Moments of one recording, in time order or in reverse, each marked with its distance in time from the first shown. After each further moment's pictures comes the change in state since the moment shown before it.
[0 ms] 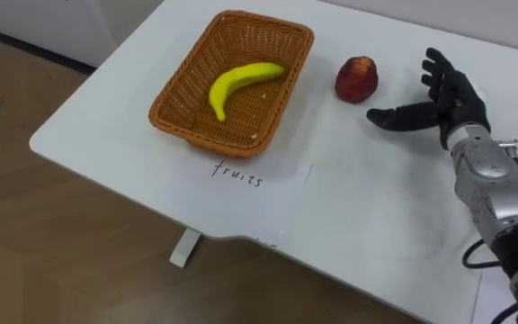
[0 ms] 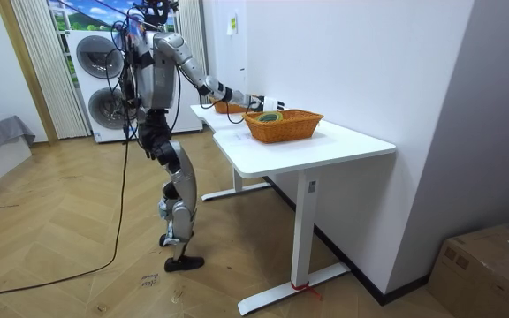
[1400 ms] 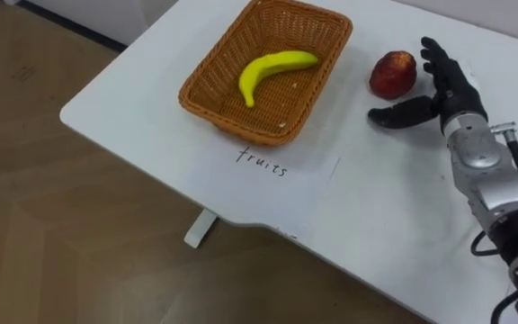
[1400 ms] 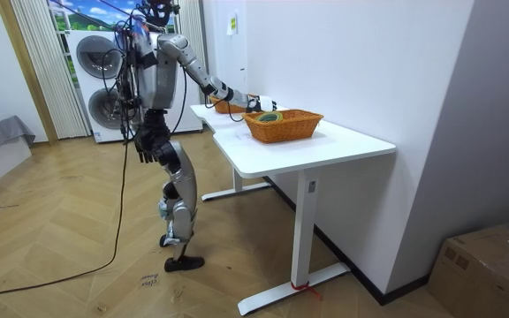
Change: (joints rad) left arm -0.034 0.013 -0.025 0.039 -0.099 -0.020 -0.039; right arm -0.068 -0.021 0.040 0.064 -0.137 -0.016 -0.051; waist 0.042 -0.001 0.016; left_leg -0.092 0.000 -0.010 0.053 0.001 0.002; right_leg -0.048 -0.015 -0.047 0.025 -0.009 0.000
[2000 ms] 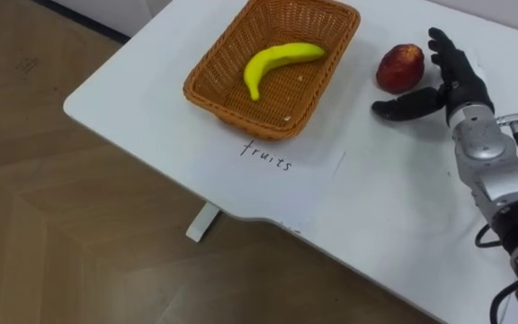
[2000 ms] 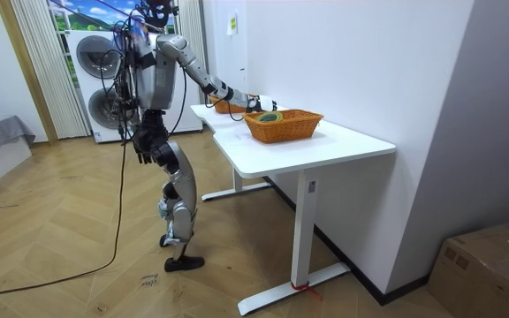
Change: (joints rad) left arm -0.008 0.002 -0.008 0.001 0.000 -0.009 0.000; right arm -0.036 -0.002 0.000 0.044 -0.011 -0.001 -0.002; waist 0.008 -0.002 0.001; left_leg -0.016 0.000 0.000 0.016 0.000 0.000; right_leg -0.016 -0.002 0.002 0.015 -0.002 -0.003
